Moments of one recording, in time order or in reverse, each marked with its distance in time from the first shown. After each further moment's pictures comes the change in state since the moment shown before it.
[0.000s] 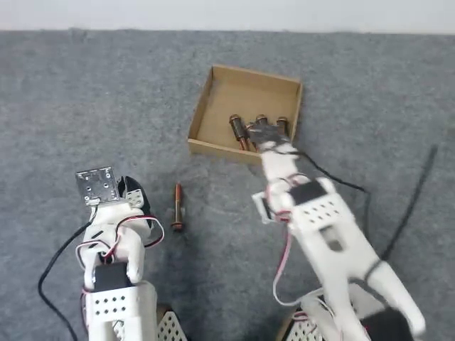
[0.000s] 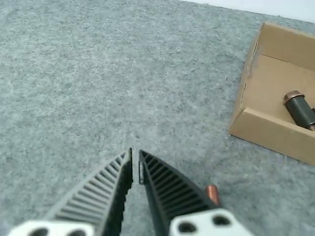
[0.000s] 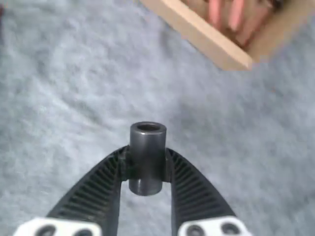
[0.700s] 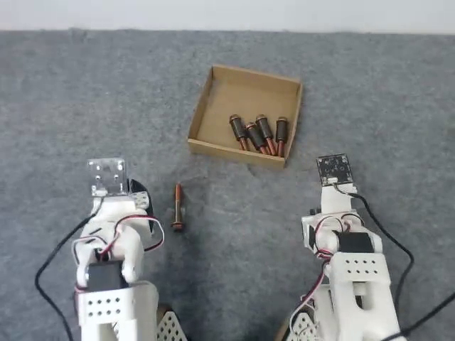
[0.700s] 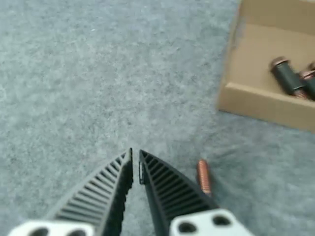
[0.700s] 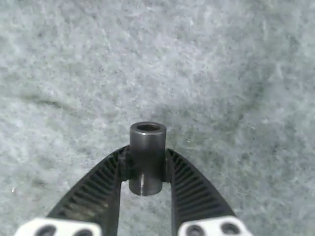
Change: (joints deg) left arm 2.7 3.1 -11.7 14.7 -6.2; right arm 19.5 -26.6 26.4 -5.0 5.3
